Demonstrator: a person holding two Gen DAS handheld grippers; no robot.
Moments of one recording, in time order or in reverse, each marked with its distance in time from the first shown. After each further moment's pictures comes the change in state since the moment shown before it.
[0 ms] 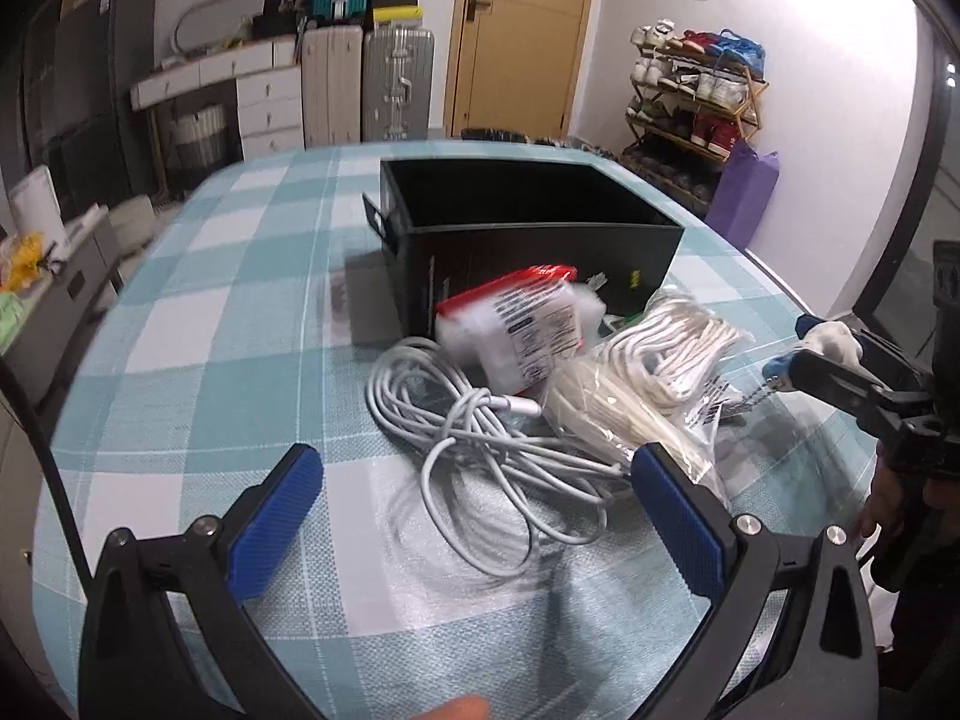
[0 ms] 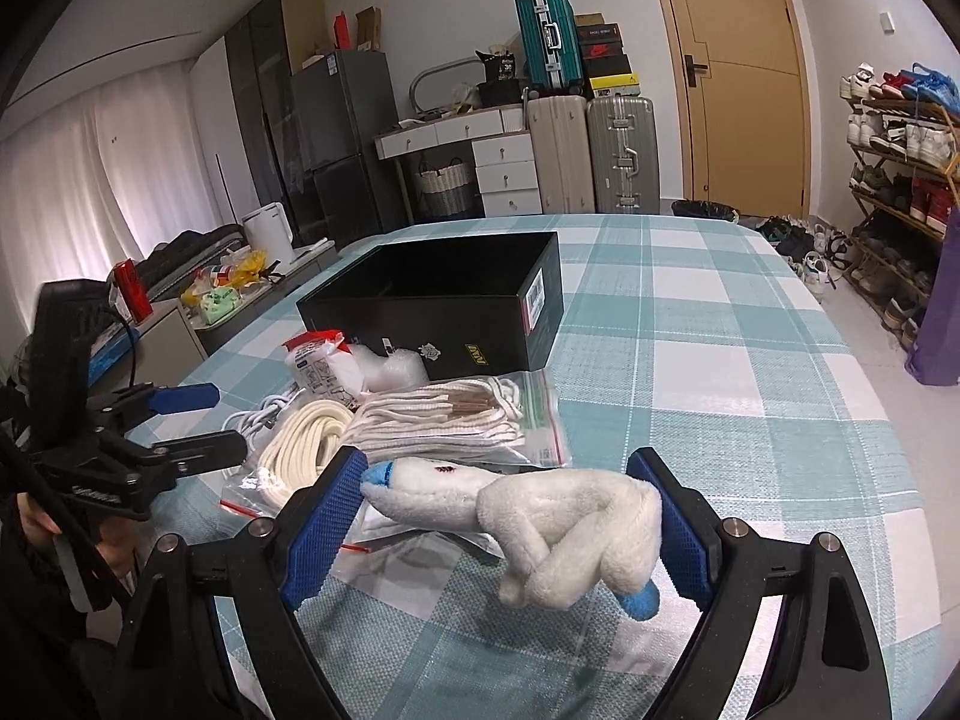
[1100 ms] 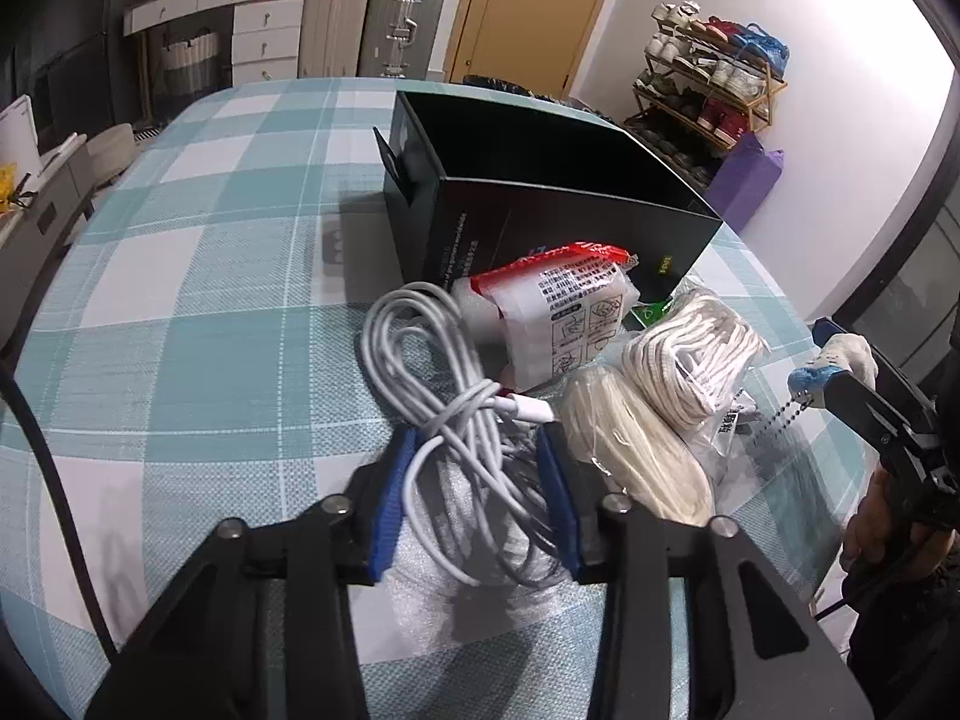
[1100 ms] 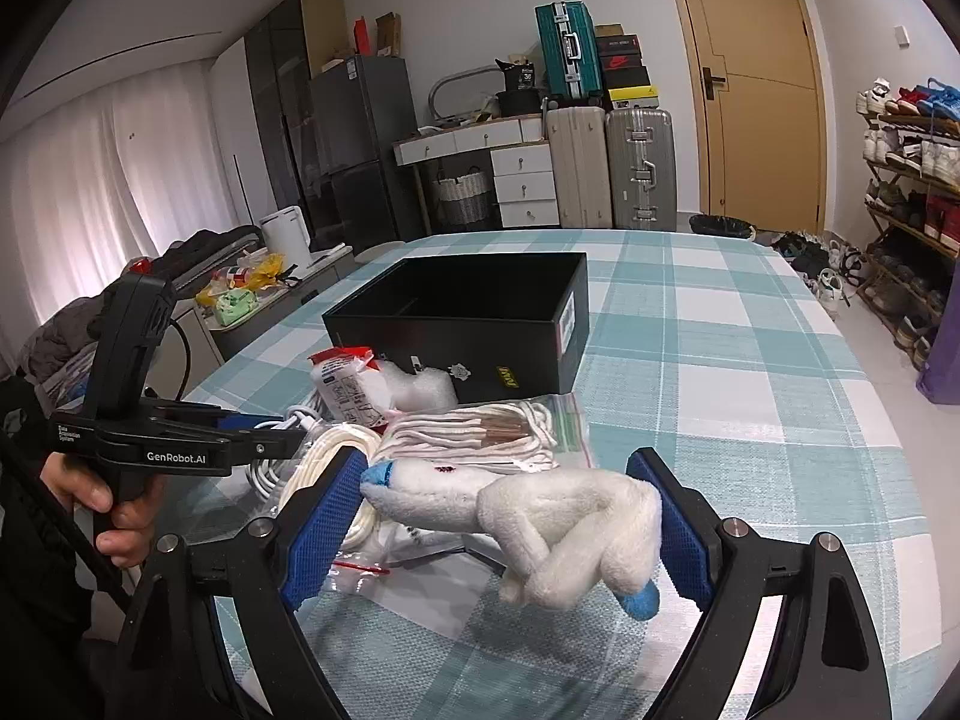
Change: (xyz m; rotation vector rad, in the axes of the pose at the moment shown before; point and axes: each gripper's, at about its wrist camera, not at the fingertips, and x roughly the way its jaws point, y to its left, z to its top) left arm 0.023 0.021 0.009 -0.088 0.125 -0.071; right arm -0.002 0.012 0.009 -0.030 -0.022 0.032
